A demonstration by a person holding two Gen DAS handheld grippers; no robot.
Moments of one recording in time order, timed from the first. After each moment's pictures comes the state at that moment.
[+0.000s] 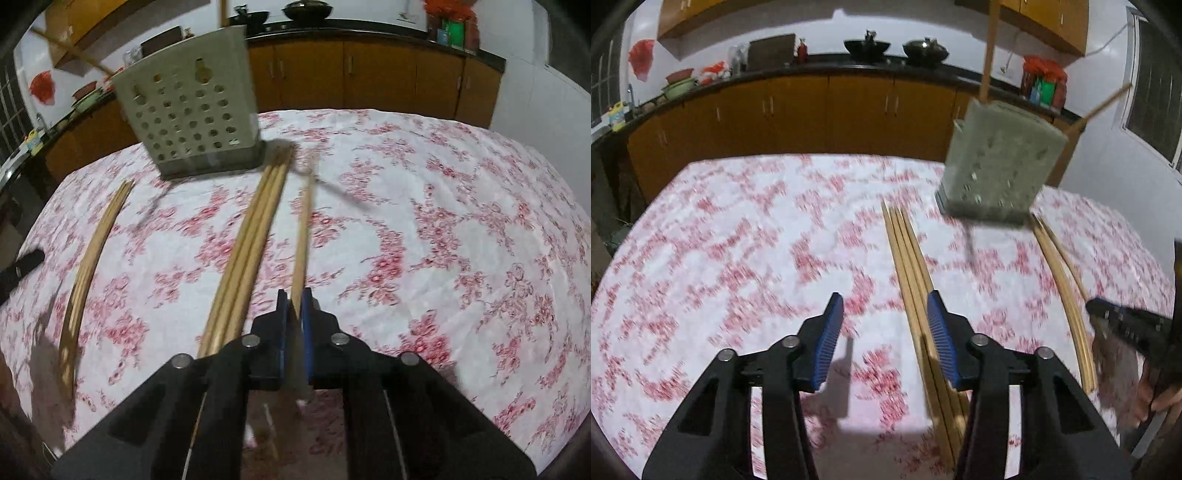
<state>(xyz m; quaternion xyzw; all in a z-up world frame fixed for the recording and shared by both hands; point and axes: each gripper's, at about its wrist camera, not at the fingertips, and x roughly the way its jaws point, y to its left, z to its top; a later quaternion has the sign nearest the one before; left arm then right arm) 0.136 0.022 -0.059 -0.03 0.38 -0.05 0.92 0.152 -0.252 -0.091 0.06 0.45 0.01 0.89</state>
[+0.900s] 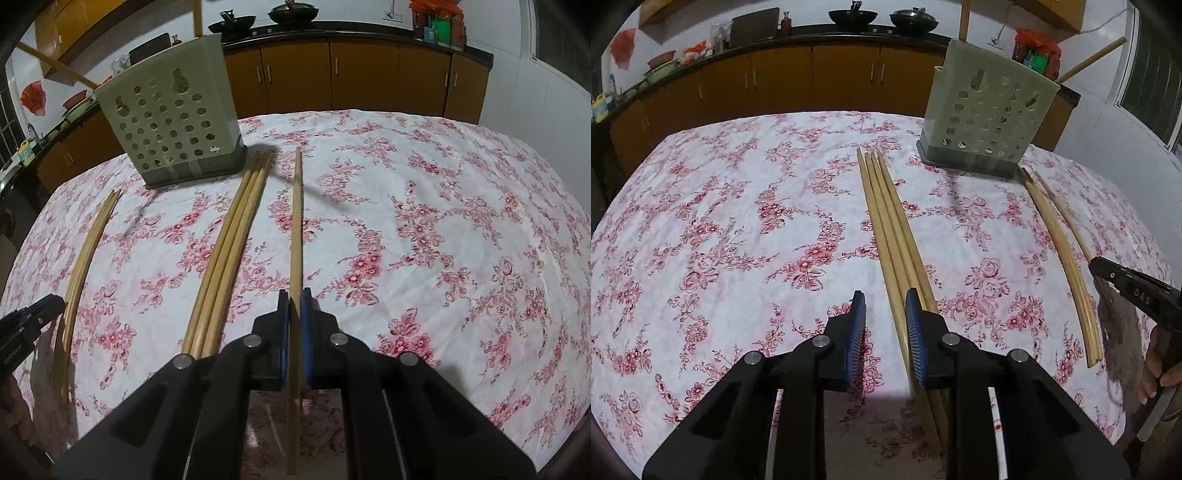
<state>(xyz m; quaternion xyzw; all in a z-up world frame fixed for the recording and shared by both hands) 0.134 0.005 -0.087 -0.03 0.43 -0.07 0.90 0.148 -0.255 -0.091 0.05 0.44 0.01 0.89</state>
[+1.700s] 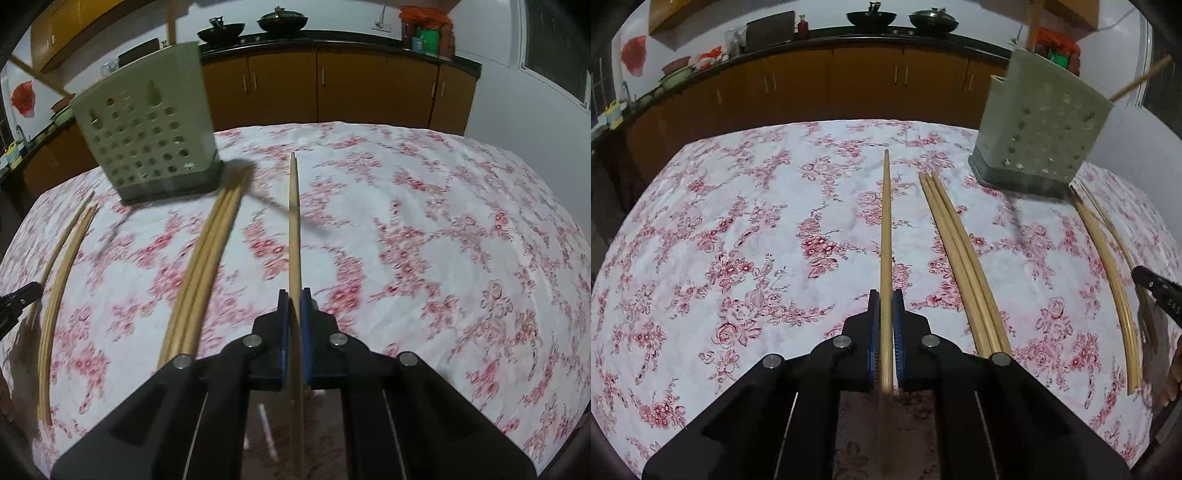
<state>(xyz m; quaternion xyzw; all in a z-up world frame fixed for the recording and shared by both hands) 0.174 0.036 -0.092 -0.02 0.43 -0.03 0.90 0.166 -0.270 -0.095 0.05 0.43 -0.03 0.90</state>
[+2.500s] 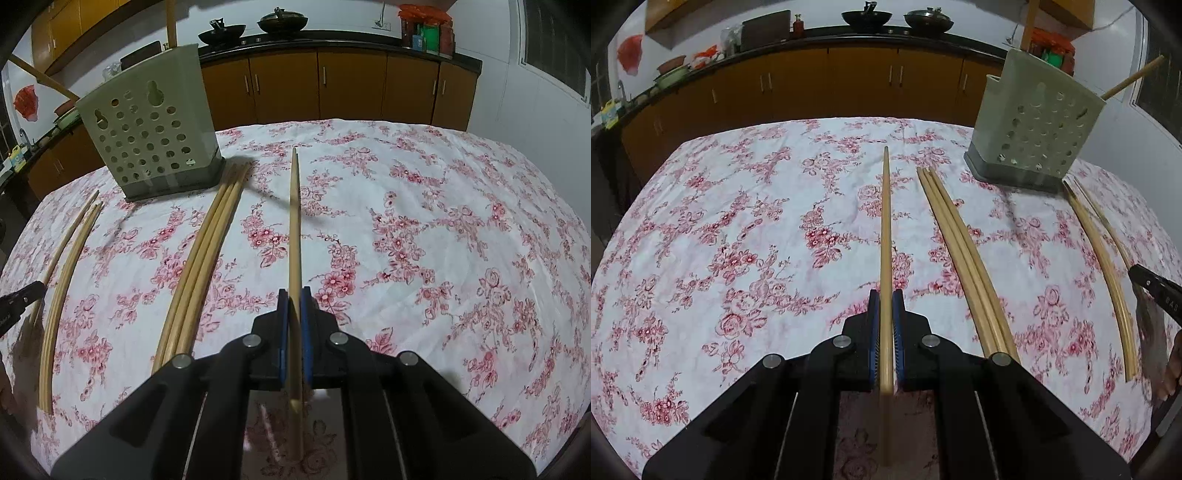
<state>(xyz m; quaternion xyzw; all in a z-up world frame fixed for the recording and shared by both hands) 0.163 0.036 -0.092 -0.01 0.43 -0.04 0.90 0.156 -0.271 -0.096 0.05 0.43 -0.02 0.90</state>
